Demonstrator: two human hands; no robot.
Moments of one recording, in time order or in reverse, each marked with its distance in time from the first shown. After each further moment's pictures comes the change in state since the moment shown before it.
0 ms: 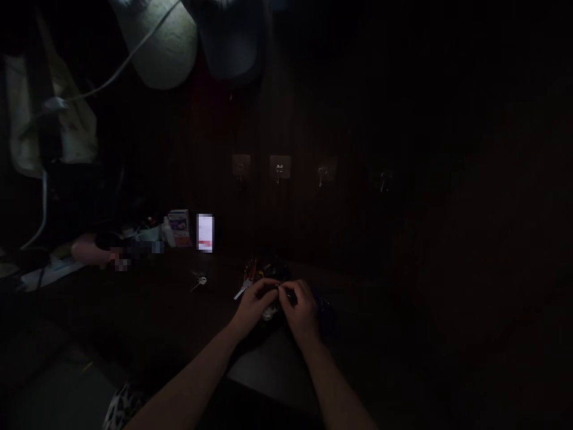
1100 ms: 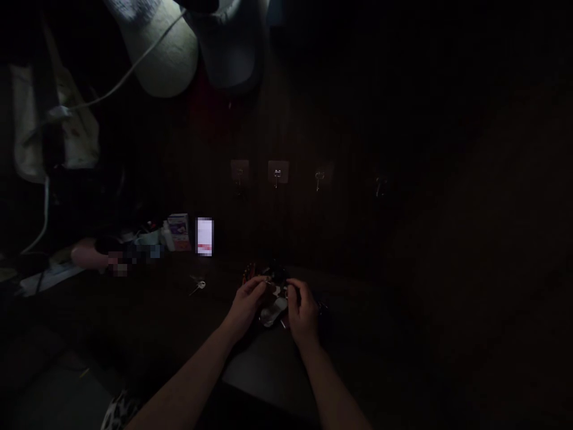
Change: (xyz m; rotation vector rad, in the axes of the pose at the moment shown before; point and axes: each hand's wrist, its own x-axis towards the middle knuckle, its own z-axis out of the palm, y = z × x) left_hand 0.002 0.002 -0.004 -0.378 0.068 -0.155; right_hand 0.000 0.001 -0.005 0.073 0.045 0.220
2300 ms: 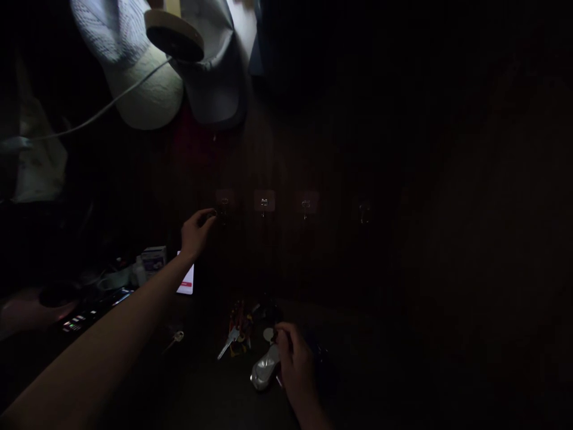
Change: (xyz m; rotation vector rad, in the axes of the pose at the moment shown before) left_hand 0.161 0.189 -0.029 0.829 0.394 0.819; right_hand -0.001 0.008 0.010 0.052 -0.050 0.128
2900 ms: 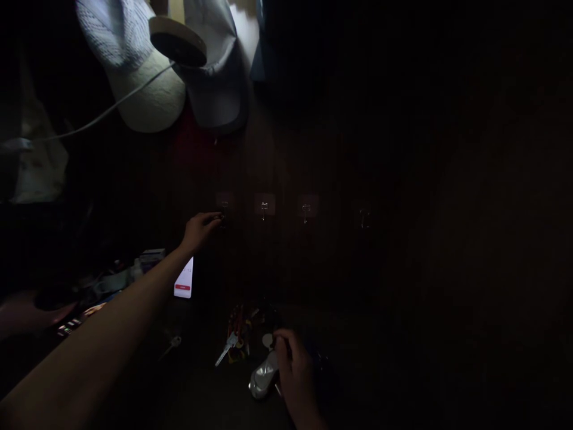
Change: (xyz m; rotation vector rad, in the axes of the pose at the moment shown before) left_hand 0.023 -0.006 -0.001 0.250 -0.231 0.064; right_hand 0.000 -0.002 -0.002 -0.013 -0.053 0.085
